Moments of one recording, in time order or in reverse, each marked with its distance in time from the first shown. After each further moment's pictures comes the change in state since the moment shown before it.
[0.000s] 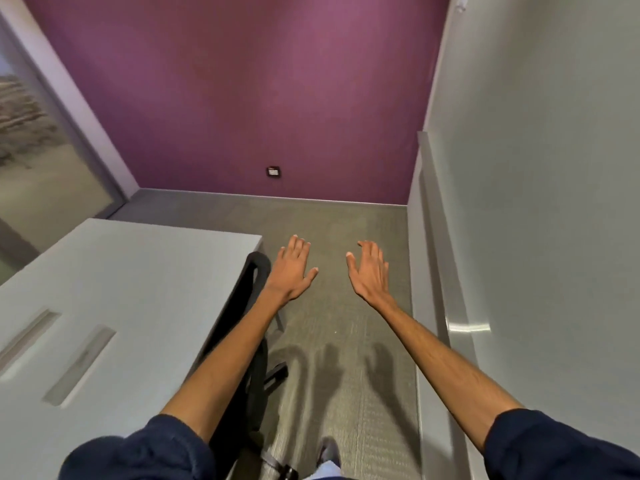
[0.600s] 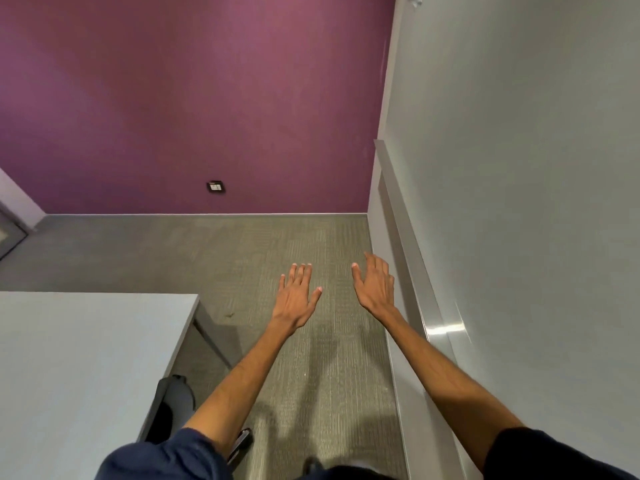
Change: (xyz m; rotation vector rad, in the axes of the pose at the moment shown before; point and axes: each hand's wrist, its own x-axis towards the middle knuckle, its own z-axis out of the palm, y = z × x) left_hand 0.248 0.028 0.081 -0.148 -0.114 0.033; right_hand 0.216 0.109 0.016 -0.051 0.011 0.205
